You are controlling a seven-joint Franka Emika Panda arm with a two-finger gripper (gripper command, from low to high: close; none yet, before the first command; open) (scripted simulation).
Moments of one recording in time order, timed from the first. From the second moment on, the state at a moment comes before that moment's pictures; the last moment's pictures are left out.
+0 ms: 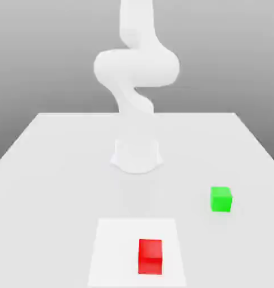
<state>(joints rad) 0.00 -0.71 0.01 -2.33 0.00 2.34 0.81</state>
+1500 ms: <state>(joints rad) 0.13 0.03 0.17 -2.67 0.05 2.70 0.92</state>
